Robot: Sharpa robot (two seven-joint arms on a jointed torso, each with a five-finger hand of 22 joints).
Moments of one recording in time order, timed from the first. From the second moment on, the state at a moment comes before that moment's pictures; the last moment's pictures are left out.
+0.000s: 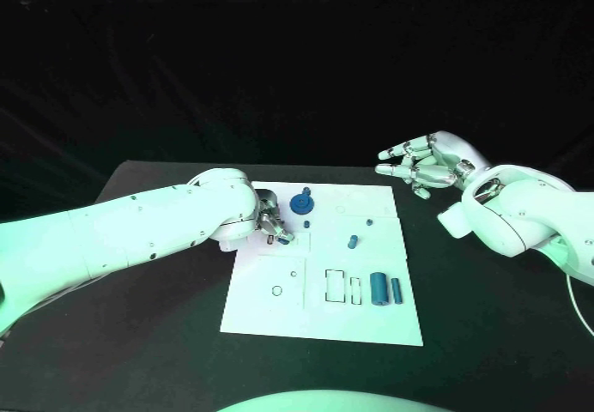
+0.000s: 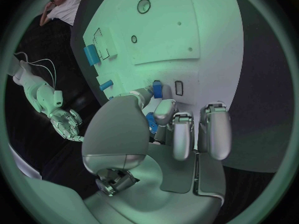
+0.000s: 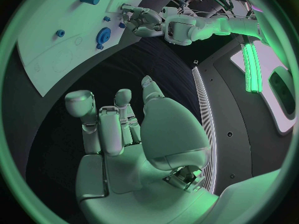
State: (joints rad) left arm 1.25 -0.65 -0.03 1.39 -1.10 0.12 -0.68; left_hand 1.27 -0.14 0.53 0.24 0.05 0.91 0.04 0.64 0.66 1.34 -0.03 1.18 1.10 1.47 -0.09 1.57 1.31 0.05 1.46 0.01 1.46 1.31; right arm 1.29 -0.90 -0.03 1.56 -0.77 -0.38 0.09; right_hand 1.27 0.01 -0.09 0.10 0.25 0.91 0.16 0.08 0.07 1.09 0.08 0.96 0.92 1.46 0.01 1.38 1.26 0.12 1.22 0.11 1.17 0.87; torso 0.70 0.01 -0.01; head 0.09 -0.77
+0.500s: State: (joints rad) left arm 1.25 -0.64 -0.03 1.38 -1.11 0.14 -0.68; left_hand 1.23 -0.13 0.56 0.24 0.05 0.91 0.04 0.65 0.67 1.34 -0.04 1.18 1.10 1.47 -0.09 1.57 1.31 0.05 1.46 0.01 1.47 1.31; right arm 1.29 -0.90 -0.03 1.55 -0.77 -0.38 0.09; right_hand 1.27 0.01 -0.09 0.10 0.26 0.91 0.16 0.08 0.07 1.09 0.08 0.96 0.92 1.46 0.01 1.38 1.26 0.12 1.22 0.11 1.17 0.86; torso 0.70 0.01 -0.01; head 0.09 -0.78
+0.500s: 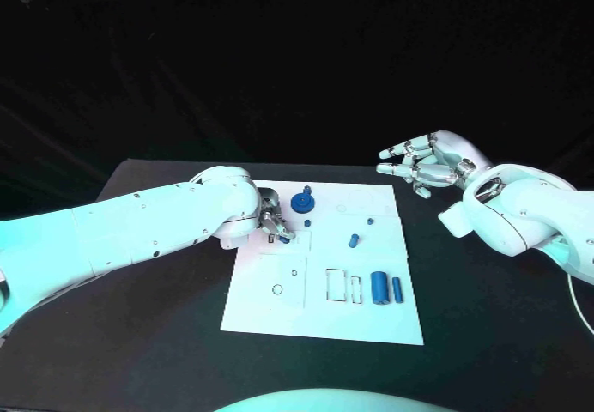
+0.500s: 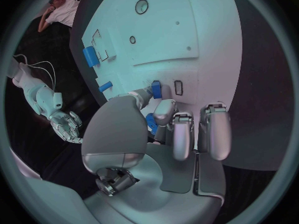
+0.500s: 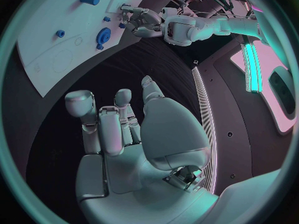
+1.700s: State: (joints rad) left arm 1.25 -0.60 -0.03 1.33 -1.16 0.17 -0.70; left_hand 1.00 -0.16 0.35 0.24 0.05 0.99 0.01 0.67 0.67 1.37 -0.05 1.21 1.13 1.47 -0.10 1.57 1.31 0.05 1.46 0.01 1.47 1.31; right arm 1.29 -0.91 -0.03 1.57 -0.77 -0.41 0.10; right_hand 1.29 0.03 -0.12 0.12 0.31 0.91 0.16 0.08 0.07 1.08 0.08 0.96 0.89 1.46 0.01 1.37 1.25 0.12 1.22 0.11 1.16 0.85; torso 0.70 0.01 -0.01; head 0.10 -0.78
